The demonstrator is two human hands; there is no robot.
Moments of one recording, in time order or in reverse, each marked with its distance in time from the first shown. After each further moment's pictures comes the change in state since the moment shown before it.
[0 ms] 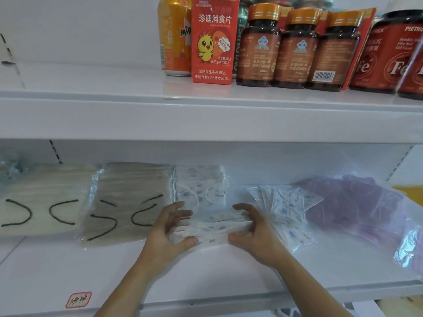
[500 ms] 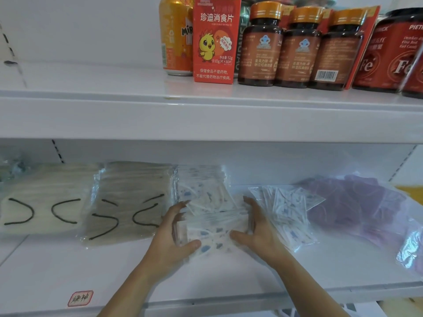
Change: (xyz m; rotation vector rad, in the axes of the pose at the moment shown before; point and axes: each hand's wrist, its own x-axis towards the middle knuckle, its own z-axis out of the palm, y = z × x) left_hand -0.003 0.004 0.004 0.069 -0.007 -0.024; right_hand 0.000 -0.014 0.004 0.075 -0.002 -0.037
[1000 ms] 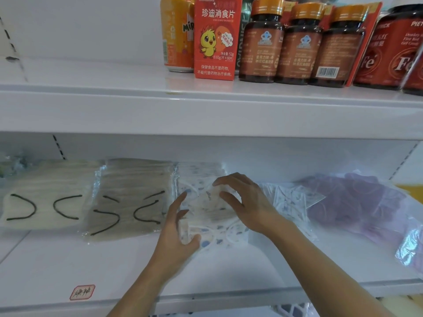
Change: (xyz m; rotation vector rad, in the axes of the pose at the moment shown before) left_hand -0.007 0.010 0.017 -0.064 0.092 0.027; right_hand 0.037 -0.069 -0.004 -0.573 -0.033 -0.498
